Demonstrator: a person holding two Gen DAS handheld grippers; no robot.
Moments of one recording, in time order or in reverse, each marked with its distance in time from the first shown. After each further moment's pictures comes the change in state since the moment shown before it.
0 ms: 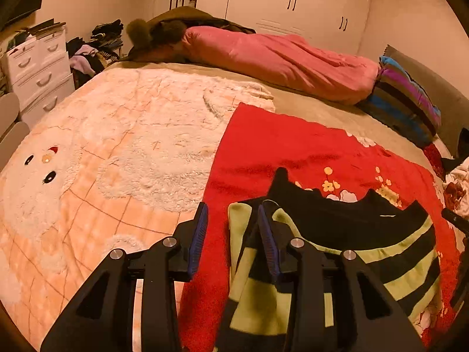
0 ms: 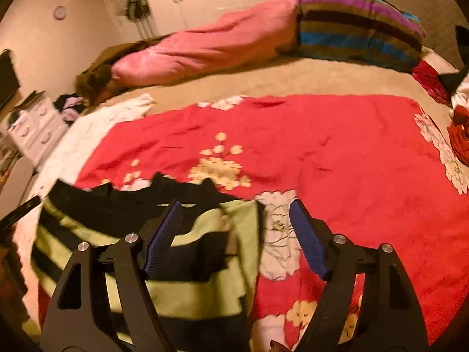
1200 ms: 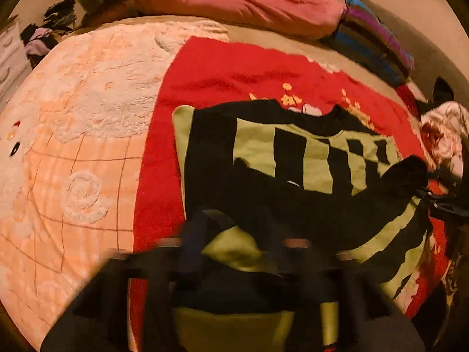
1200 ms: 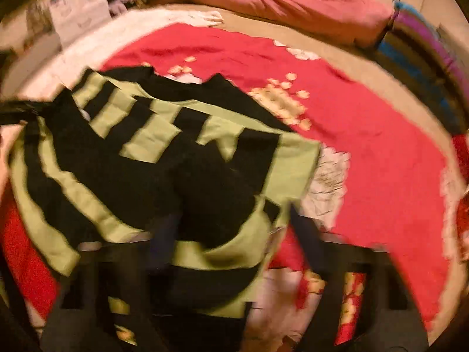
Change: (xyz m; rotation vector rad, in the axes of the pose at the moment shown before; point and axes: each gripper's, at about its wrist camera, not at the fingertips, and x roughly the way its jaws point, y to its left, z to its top) left arm 0.009 -0.020 -0.059 0.114 0.255 -0.146; right arm 0.018 0.050 -0.058 -0.416 0.245 0.022
